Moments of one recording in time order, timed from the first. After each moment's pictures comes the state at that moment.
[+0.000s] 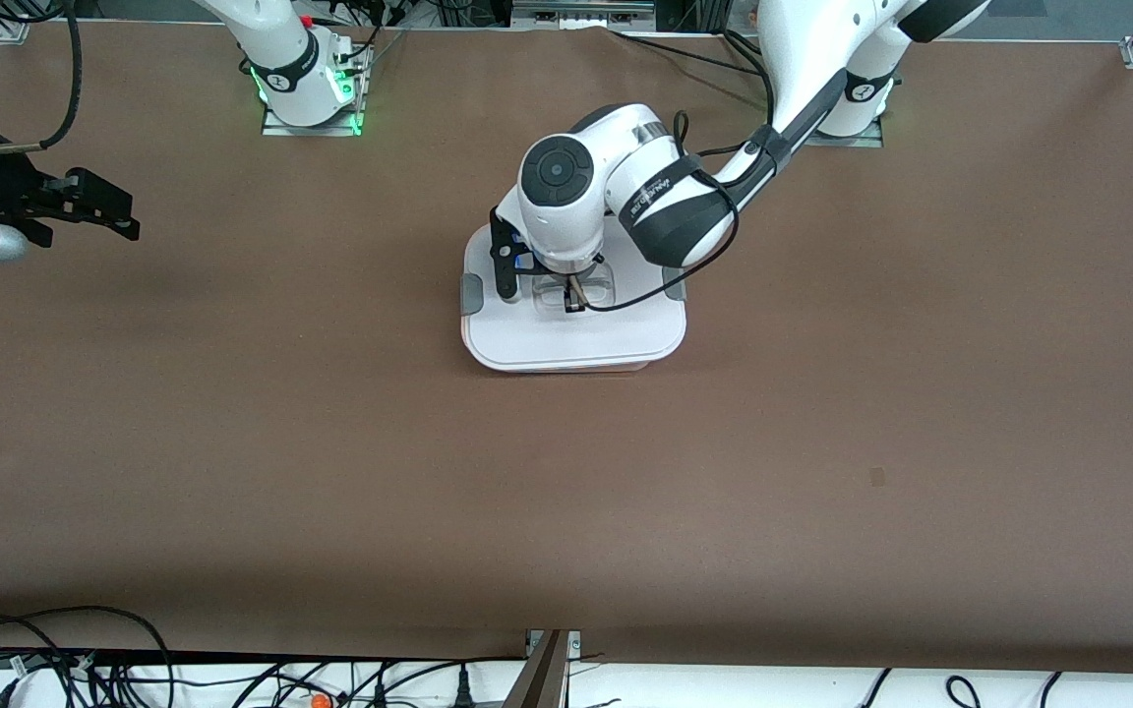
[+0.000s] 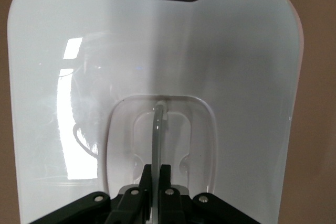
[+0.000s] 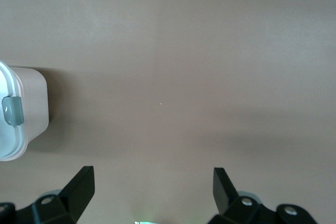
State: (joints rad) left arm -0.42 0.72 -0.54 -1.30 0.29 1.83 0.49; right arm 0.19 0.05 -0.15 -1.51 0.03 1.50 -0.04
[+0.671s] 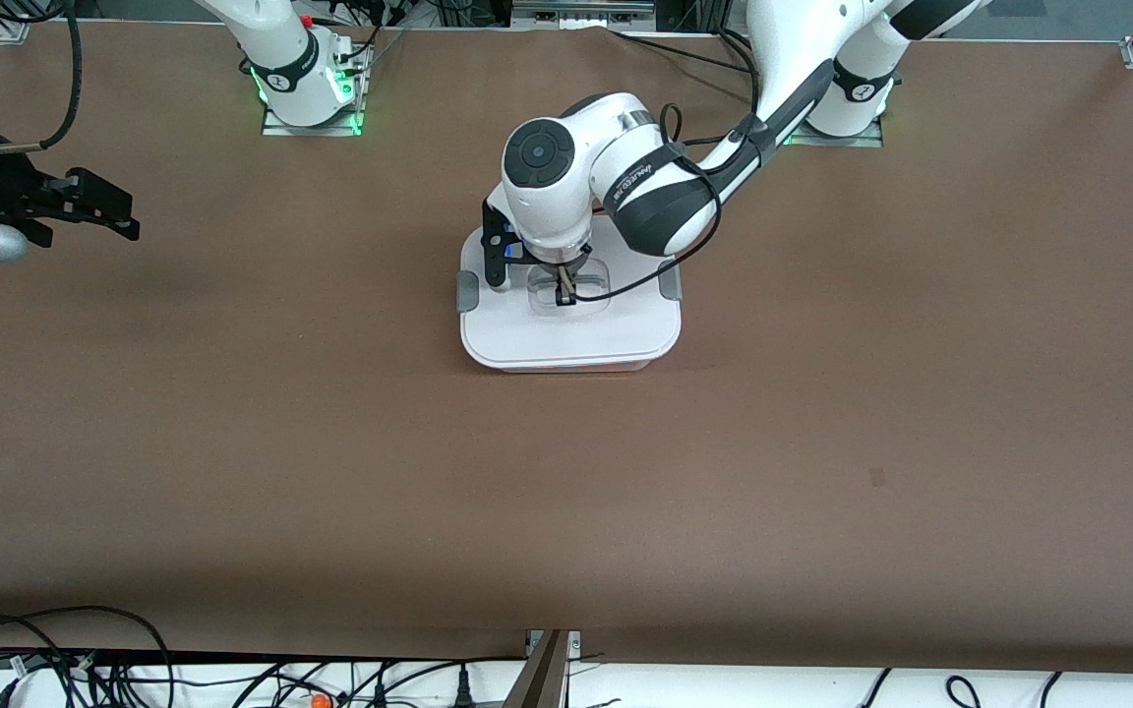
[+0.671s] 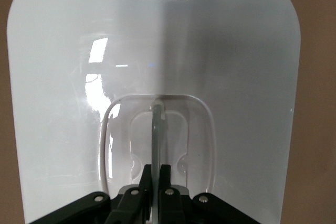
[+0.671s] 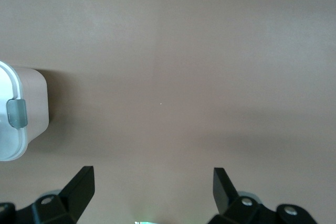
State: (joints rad) left arm -0.44 0.72 -0.54 -1.30 0.31 1.83 0.49; right arm 0.19 0.05 -0.15 -1.51 0.03 1.50 -0.04
